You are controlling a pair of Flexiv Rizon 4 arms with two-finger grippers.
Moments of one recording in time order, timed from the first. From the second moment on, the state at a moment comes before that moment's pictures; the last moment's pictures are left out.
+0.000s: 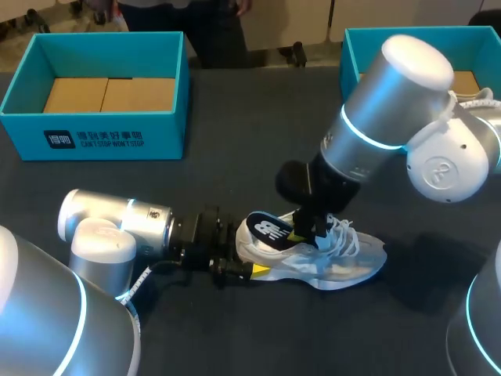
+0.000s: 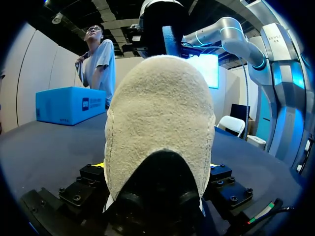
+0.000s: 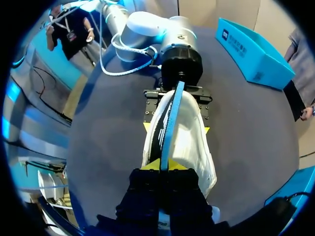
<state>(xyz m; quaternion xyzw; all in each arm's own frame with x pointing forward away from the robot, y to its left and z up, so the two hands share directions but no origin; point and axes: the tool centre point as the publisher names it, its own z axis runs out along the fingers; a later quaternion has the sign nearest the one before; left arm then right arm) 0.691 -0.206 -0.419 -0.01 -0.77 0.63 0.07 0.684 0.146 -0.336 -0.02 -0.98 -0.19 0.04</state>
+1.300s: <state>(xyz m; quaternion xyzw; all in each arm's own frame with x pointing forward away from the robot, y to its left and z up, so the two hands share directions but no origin) 0.691 -0.206 -0.419 -0.01 -0.77 0.63 0.07 0.688 0.164 -0.322 0.08 -0.97 -0.20 0.08</state>
